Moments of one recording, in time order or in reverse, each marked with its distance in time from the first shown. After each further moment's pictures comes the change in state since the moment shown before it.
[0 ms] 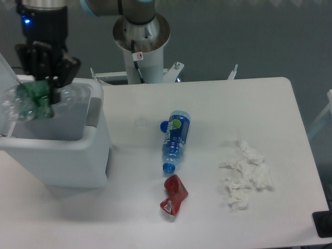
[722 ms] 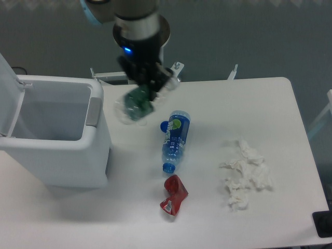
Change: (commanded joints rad) arm 0.189 0.103 -0.002 -0.367 0.150 0.416
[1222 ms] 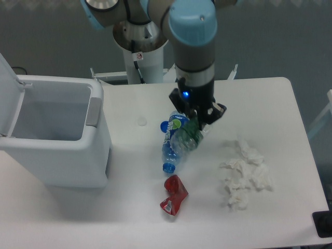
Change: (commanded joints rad) arm 0.233 -0.097 -0.015 0.008 0.070 0.191
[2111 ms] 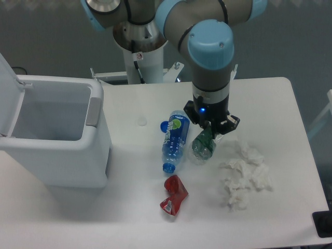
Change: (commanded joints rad) arm 0.072 -0.147 0.002 0.138 0.018 0.011
